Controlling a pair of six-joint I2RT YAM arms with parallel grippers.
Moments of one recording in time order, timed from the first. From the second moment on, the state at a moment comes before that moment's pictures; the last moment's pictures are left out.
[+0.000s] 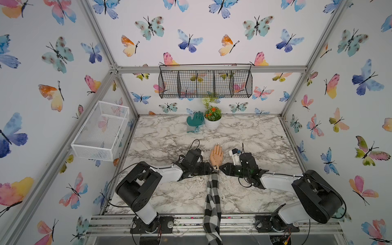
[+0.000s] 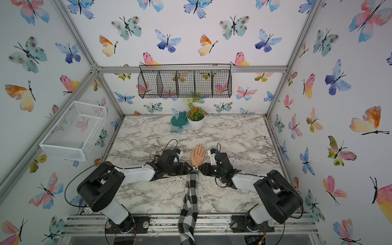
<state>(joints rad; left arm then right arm) -0.70 1.64 0.70 0.11 0.31 -0.71 0.63 1.49 0.49 0.39 -0.39 0.74</state>
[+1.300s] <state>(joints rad) -0.65 1.64 0.70 0.13 0.33 -0.71 0.63 1.53 0.70 0.36 -0.56 0.84</state>
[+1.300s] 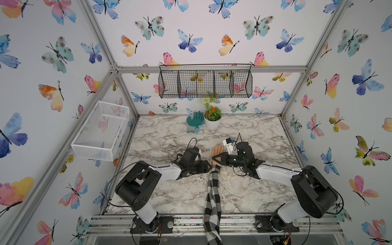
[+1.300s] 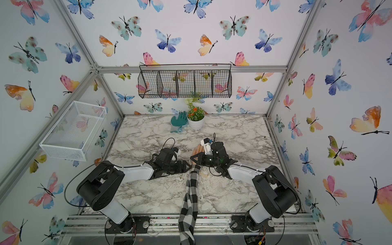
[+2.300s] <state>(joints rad) -0.35 1.29 0.67 -0.17 0.07 -0.79 0.74 1.99 1.21 0.33 -0.62 0.84</state>
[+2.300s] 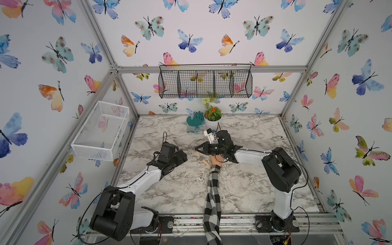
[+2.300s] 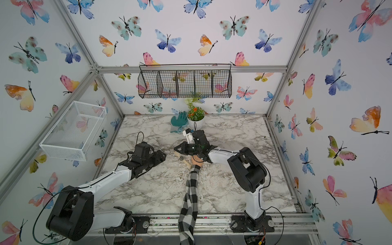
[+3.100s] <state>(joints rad) -0.22 1.26 0.87 -0.26 0.04 -0.75 0.82 2.08 1.40 0.27 -0.59 0.79</state>
